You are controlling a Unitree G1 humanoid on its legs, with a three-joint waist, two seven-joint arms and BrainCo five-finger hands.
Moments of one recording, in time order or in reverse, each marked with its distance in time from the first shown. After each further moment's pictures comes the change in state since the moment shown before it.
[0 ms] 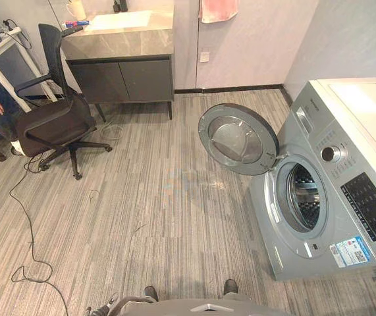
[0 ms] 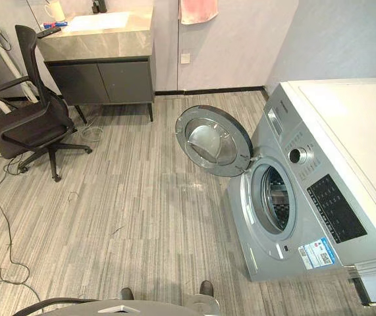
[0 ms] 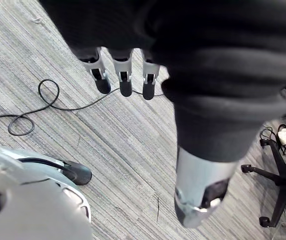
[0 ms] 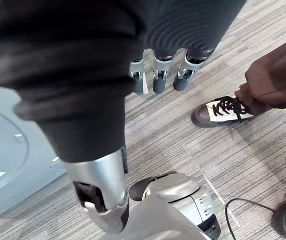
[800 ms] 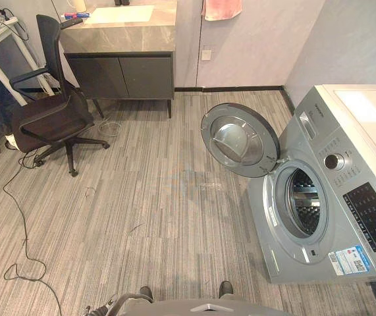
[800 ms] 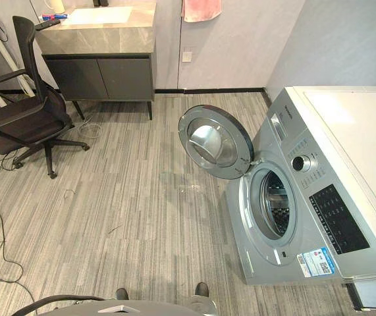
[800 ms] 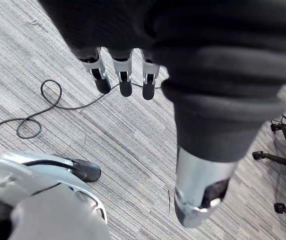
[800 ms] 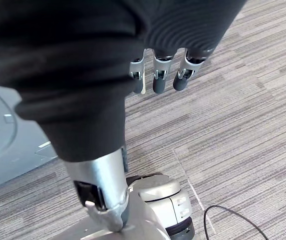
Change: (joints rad) left arm -0.022 0.043 -0.020 0.049 0.038 0.012 -0.028; right arm -0.001 -0.017 0.105 0.049 0.000 0.011 -0.002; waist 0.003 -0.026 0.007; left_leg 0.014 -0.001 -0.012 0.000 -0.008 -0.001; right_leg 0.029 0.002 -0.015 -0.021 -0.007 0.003
